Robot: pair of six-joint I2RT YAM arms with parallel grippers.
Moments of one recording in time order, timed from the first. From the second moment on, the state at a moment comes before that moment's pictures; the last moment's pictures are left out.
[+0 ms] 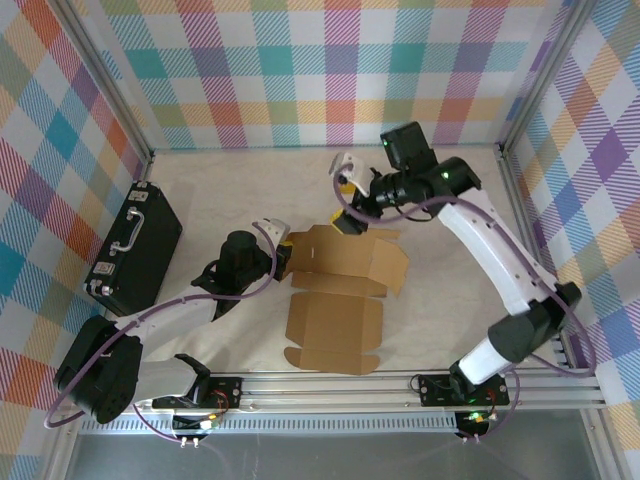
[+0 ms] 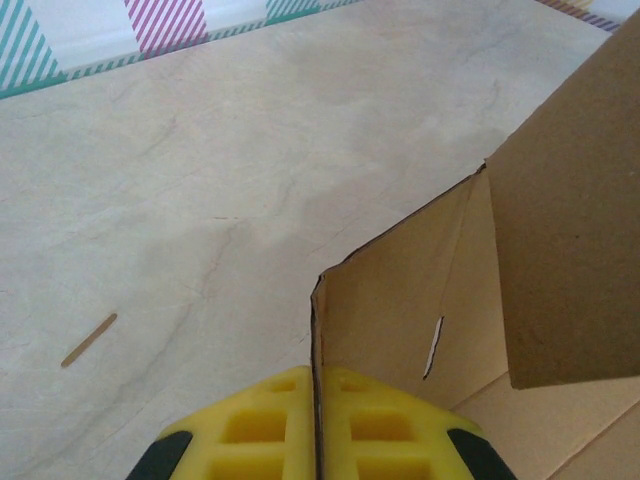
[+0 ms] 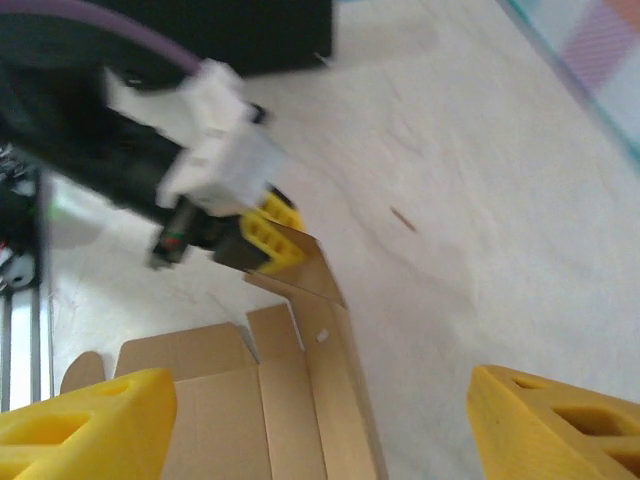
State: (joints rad) left arm -0.53 1.22 0.54 0.26 0.09 0.00; right arm 0.55 1.60 1.81 -1.04 -0.52 -0.50
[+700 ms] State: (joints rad) left arm -0.53 1.21 0.54 0.26 0.08 0.00; right arm 0.49 1.76 1.71 -1.12 -0.46 -0.21
